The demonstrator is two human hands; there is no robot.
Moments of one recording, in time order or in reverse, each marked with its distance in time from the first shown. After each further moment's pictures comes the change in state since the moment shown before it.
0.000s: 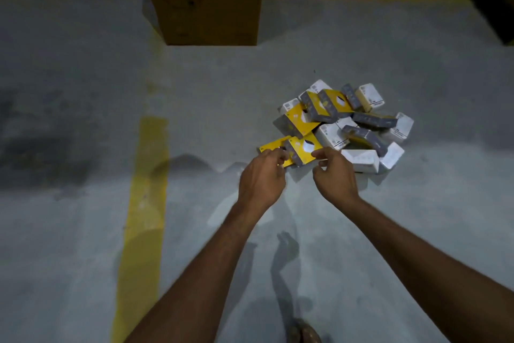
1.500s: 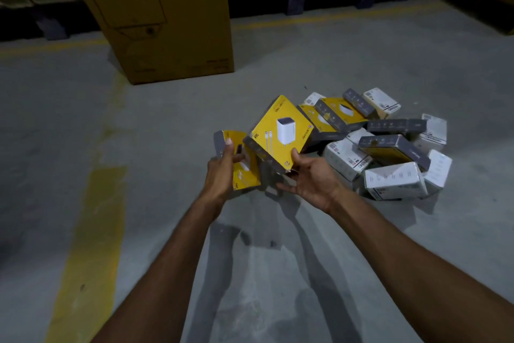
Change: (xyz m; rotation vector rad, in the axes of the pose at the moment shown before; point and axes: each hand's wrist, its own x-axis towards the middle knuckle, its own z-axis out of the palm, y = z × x) left_hand 0.178 -0.154 0.086 -0.613 0.066 -0.345; right_hand 0.163 0.075 0.145 1.275 -0.456 0.256
